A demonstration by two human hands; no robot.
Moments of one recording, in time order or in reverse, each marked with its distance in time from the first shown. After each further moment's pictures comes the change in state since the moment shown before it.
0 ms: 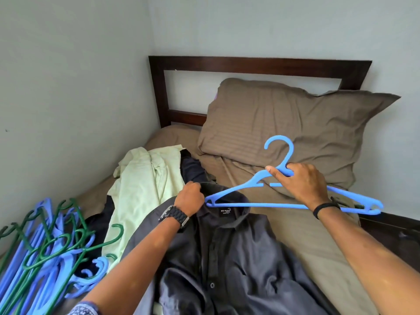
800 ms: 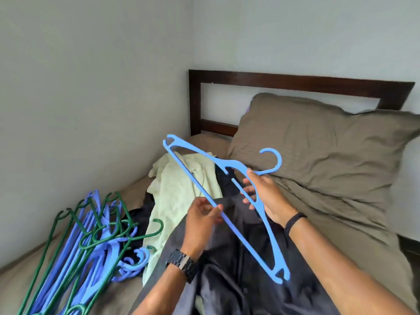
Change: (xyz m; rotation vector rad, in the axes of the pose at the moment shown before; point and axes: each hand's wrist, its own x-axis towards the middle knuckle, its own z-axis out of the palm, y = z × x) left_hand -0.104 -0.041 -0.025 -1.301 0.322 -0.133; right_hand -0.045 -0.162 0.036 1.046 -0.582 0.387
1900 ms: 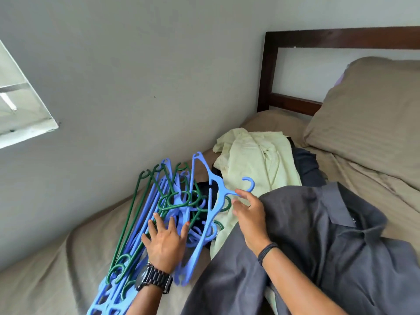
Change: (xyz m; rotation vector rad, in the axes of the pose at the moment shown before) left_hand -0.040 -0.025 -0.220 1.476 0.291 -0.415; right_hand -0.019 0.101 0.200 0.040 -0.059 -0.096
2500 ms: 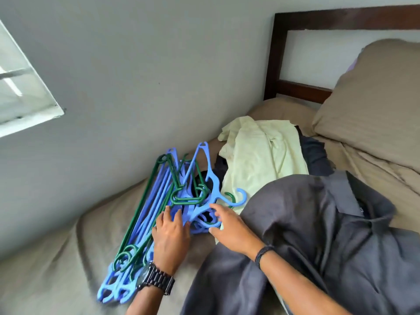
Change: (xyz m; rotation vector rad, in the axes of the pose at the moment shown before) left_hand -0.017 -0.012 0.009 -0.030 0.183 0.160; right_hand -0.036 0.012 0.013 -0.658 -0.685 -0.097
